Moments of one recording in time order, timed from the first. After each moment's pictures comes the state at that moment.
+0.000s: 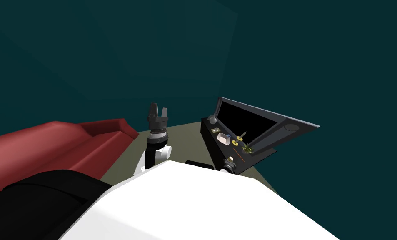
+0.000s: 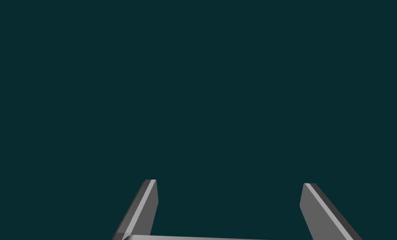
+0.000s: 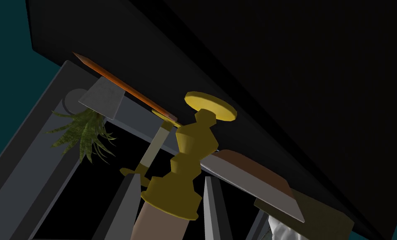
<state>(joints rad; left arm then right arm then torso) 0.45 -0.01 0.05 -2.39 -0.12 -0.58 -0.07 -0.05 -0.21 0.74 -0.61 1.28 0.93 -0.43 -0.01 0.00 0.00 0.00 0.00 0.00</state>
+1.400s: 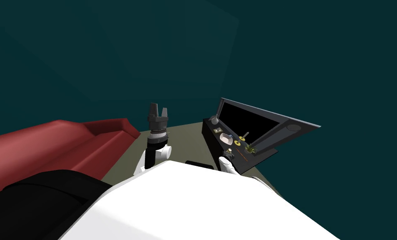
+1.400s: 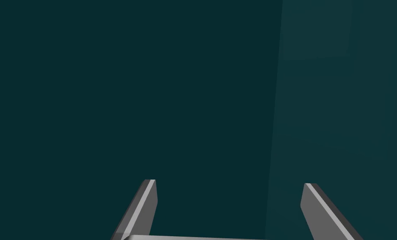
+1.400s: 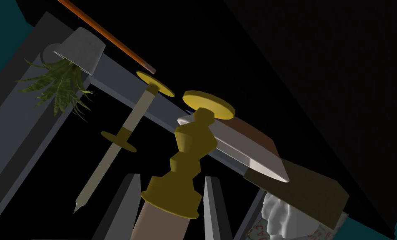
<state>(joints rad) 0.45 -0.01 0.05 -2.39 -0.12 -0.58 -0.07 -0.23 -0.21 0.71 -0.60 1.08 0.92 -0.22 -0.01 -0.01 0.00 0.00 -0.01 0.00</state>
